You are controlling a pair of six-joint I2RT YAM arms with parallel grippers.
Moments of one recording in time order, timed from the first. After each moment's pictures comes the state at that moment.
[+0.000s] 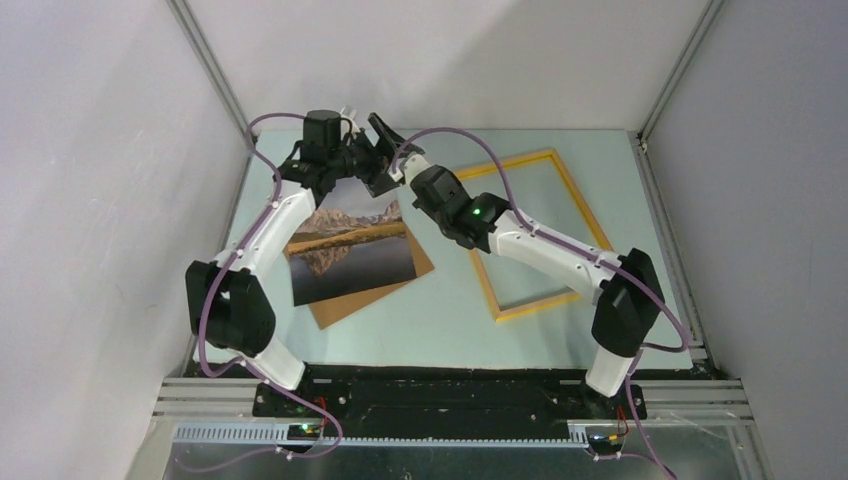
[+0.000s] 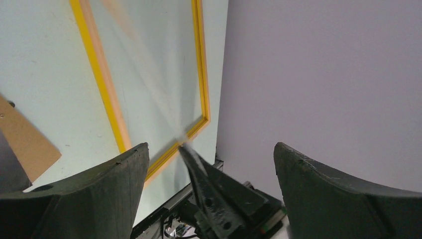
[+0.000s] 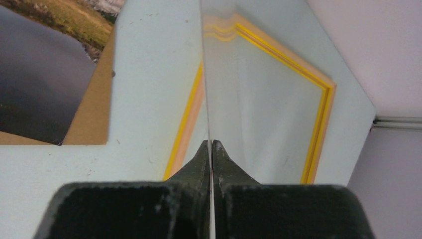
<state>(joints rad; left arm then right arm) -0.27 1.60 1.45 -0.35 0.57 -1.05 0.89 1.74 1.59 -0.54 0.55 -0.21</state>
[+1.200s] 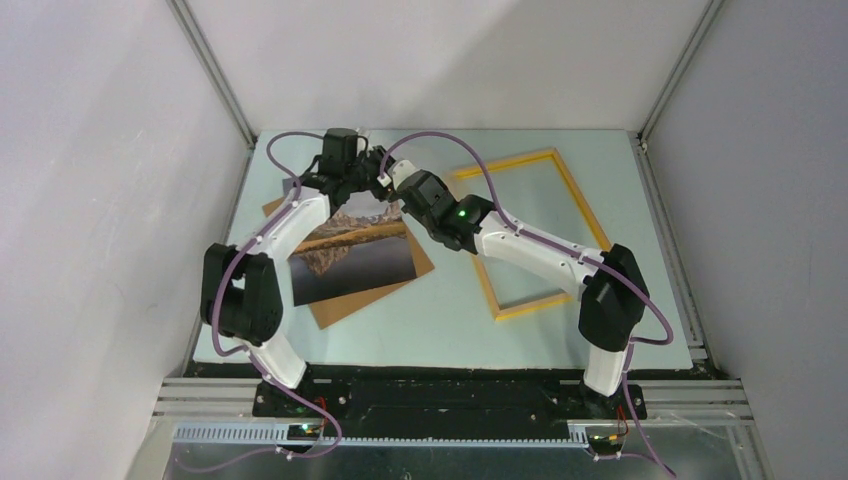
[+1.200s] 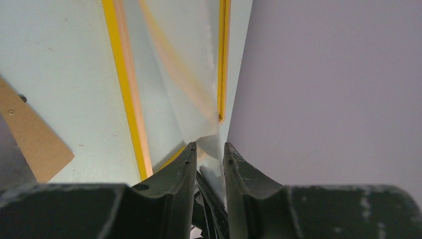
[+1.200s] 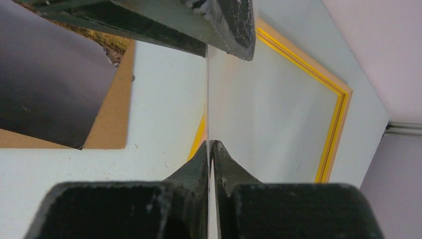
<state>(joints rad) -0.30 1.68 1.33 -0.23 0.55 -1.08 0.94 1.83 1.64 -0.55 0.54 -0.18</state>
